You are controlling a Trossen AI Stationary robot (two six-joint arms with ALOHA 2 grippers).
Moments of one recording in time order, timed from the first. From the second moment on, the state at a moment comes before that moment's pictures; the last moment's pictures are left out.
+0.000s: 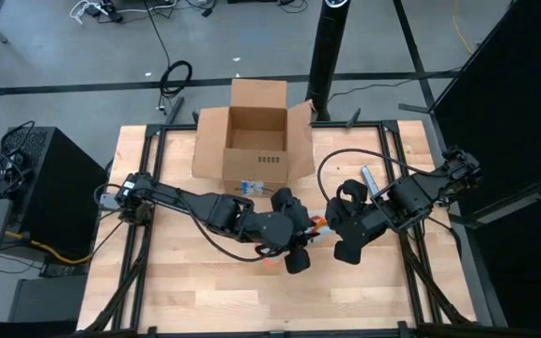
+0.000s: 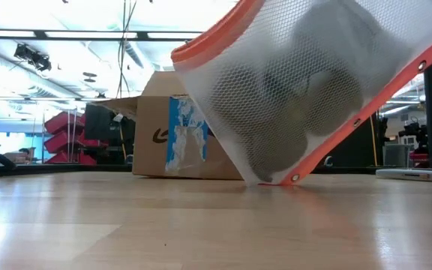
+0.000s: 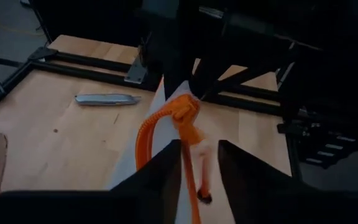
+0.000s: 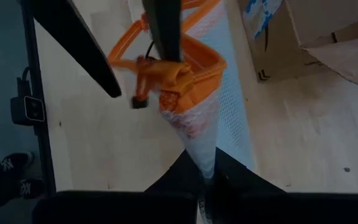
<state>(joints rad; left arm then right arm) -0.34 1.93 2.07 -0.65 -0.43 -0.37 0.52 1.56 1.84 -1.42 0.36 0.68</state>
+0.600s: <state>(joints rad) -0.32 1.93 2.07 -0.68 -0.42 -0.38 0.52 1.56 1.84 -1.40 0.36 0.68</state>
